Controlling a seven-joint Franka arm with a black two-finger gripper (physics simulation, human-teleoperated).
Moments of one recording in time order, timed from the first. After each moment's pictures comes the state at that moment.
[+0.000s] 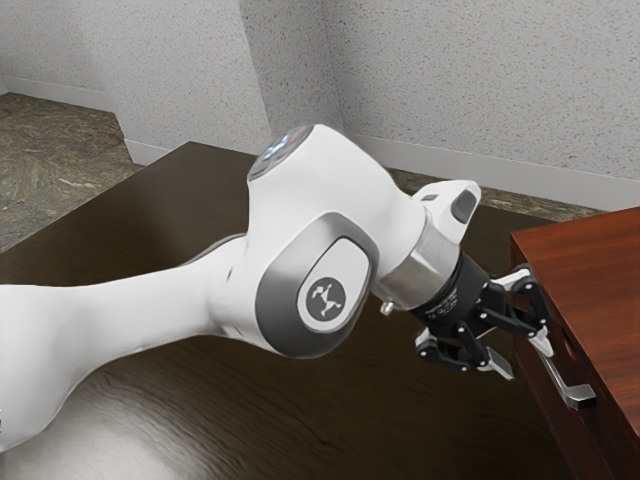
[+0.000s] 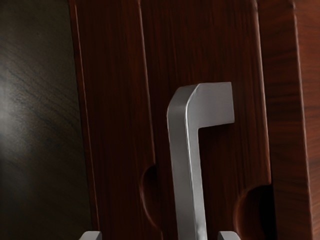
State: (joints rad) arm 1.18 -0.11 -1.55 -1.88 -0.54 2.37 -0.76
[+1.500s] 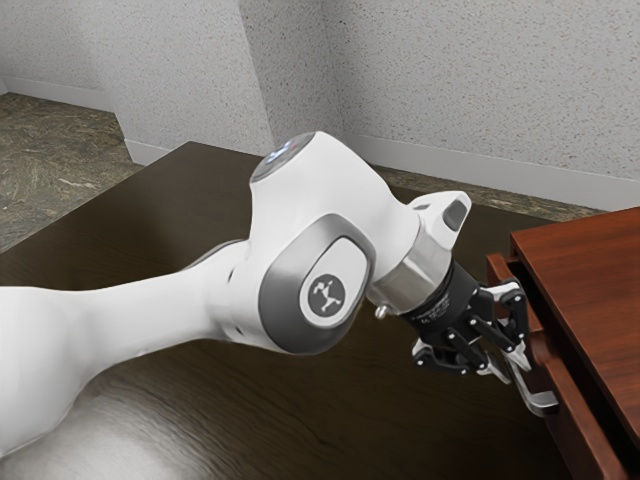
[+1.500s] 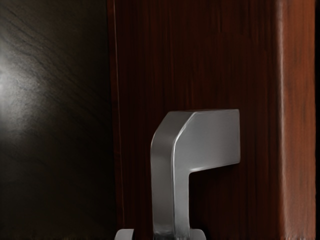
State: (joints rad) arm 1.29 -0.14 -1.62 -1.90 -0.59 2.33 -0.76
